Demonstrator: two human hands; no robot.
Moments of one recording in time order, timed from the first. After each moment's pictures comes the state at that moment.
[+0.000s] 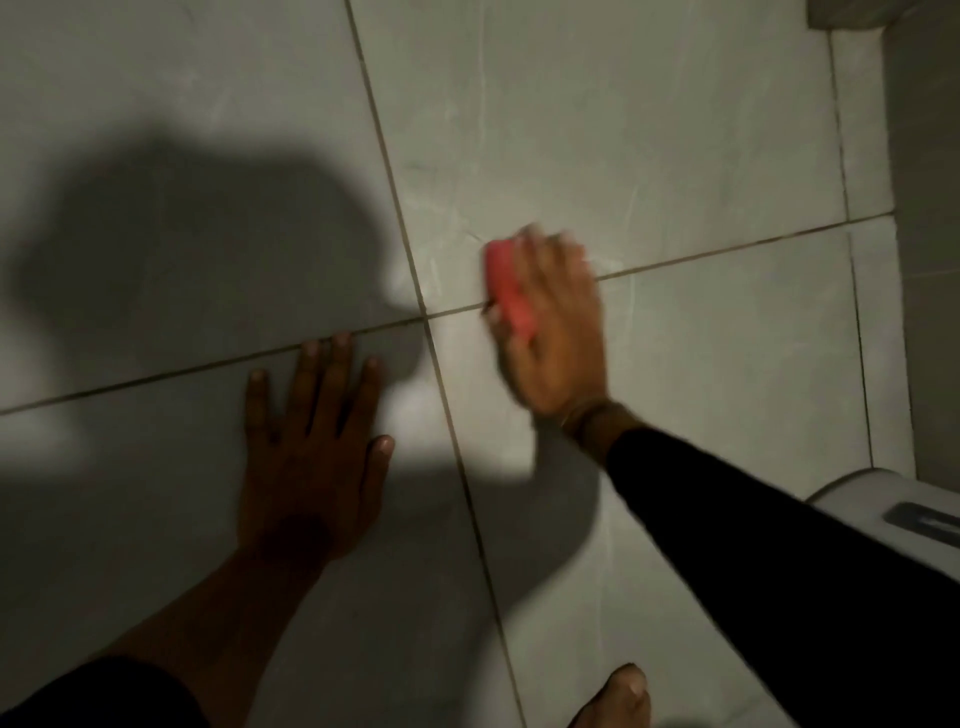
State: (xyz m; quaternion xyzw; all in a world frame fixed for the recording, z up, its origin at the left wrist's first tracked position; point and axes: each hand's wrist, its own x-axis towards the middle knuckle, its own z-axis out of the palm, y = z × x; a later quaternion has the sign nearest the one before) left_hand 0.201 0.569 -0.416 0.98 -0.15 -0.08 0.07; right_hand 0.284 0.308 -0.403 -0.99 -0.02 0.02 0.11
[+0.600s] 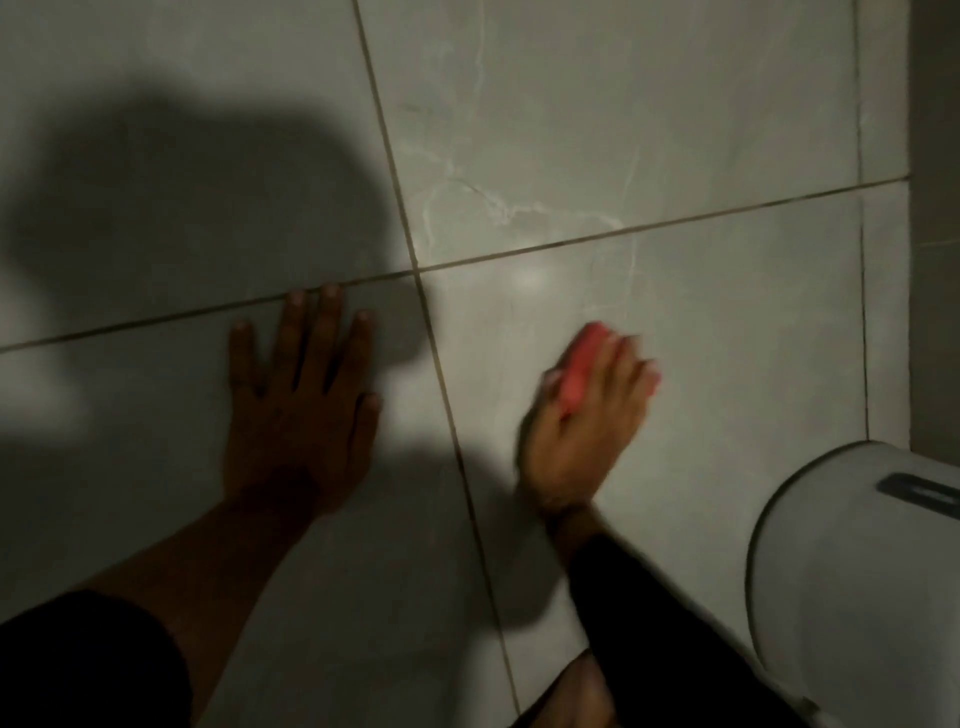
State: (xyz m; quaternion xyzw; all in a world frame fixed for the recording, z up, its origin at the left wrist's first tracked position) left_hand 0.195 0.573 -0.428 0.98 -0.15 -0.08 0.07; right_hand 0.158 0.320 -0.405 -0.94 0.31 -0.02 0.09
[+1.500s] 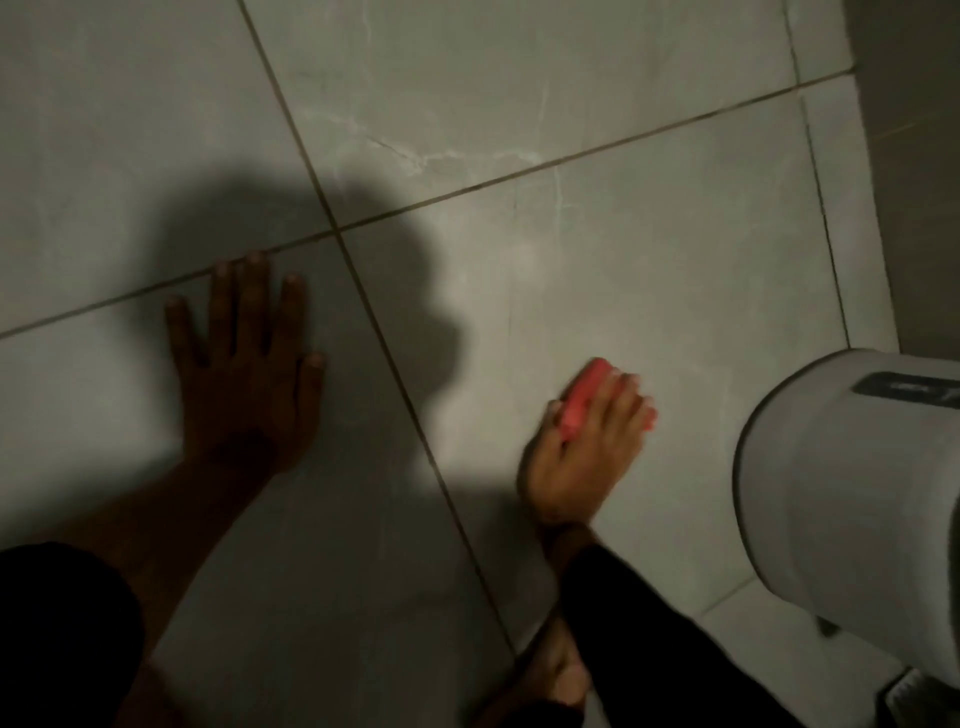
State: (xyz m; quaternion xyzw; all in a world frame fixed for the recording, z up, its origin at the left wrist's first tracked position) left_hand 0.193 0.571 -0.419 0.98 -0.15 -0.09 0.06; right_hand 0.050 0.295 -0.402 -0.90 0.42 -0.01 0.12
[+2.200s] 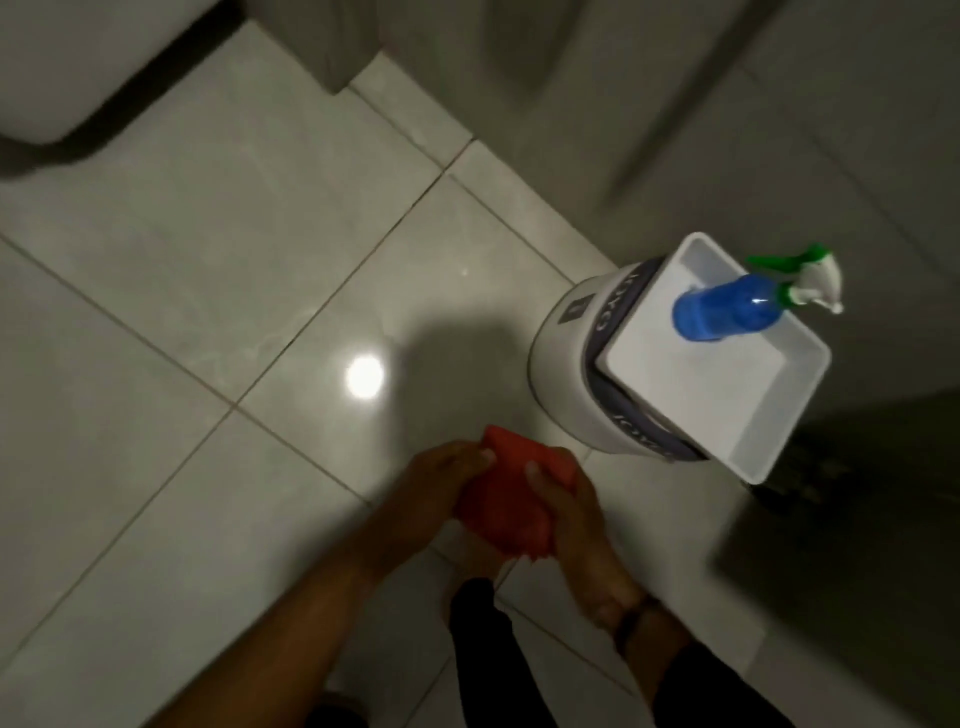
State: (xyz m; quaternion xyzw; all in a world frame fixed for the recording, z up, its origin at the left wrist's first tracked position) left_hand 0.108 0.288 -0.015 0.63 0.03 -0.64 0.43; right_hand -0.047 0.196 -0.019 -0.41 0.60 -0.05 0.69
